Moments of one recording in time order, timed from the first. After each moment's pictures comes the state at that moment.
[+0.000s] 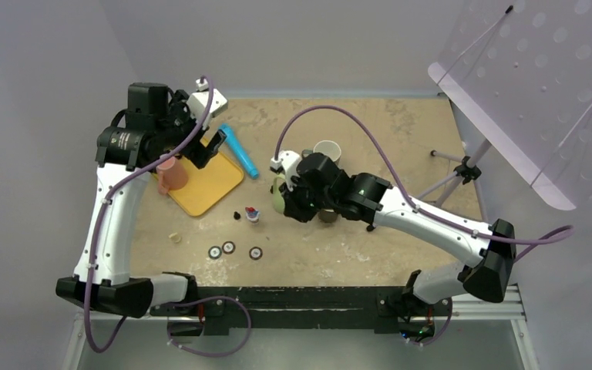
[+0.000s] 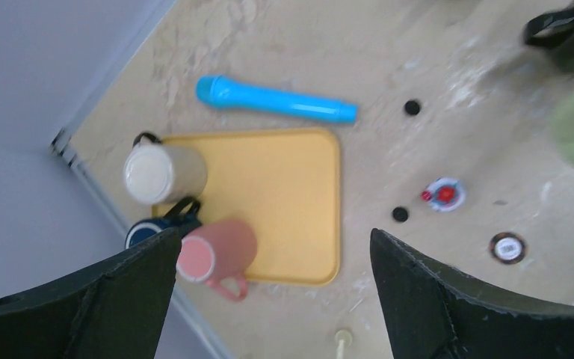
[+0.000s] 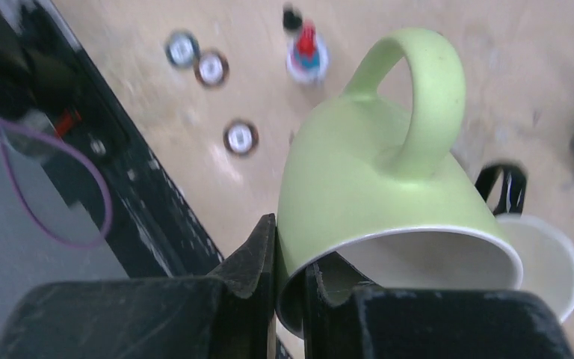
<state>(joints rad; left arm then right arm) -0.15 1.28 1.70 -1.08 0.34 0.57 0.99 1.40 1.31 -0.54 -0.06 0.16</state>
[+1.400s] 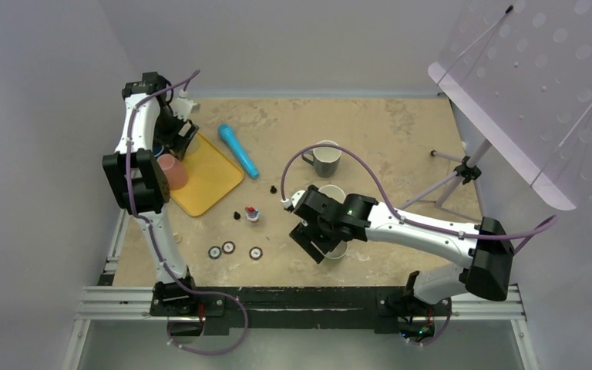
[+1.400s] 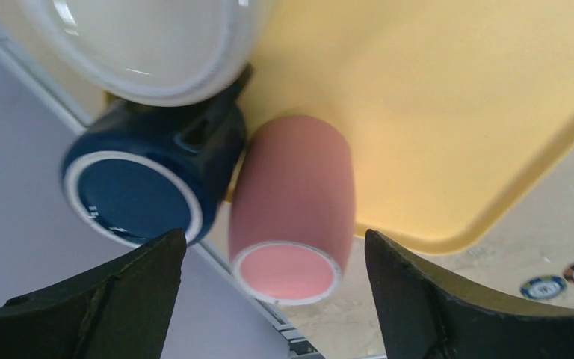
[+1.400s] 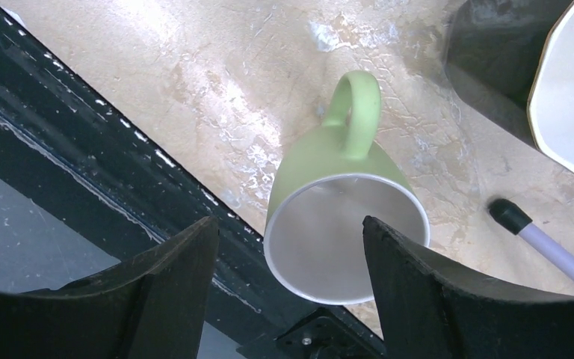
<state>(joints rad) 0.17 2.15 2.09 -1.28 0.00 0.63 1.12 1.40 1.13 -0.91 0.12 0.26</state>
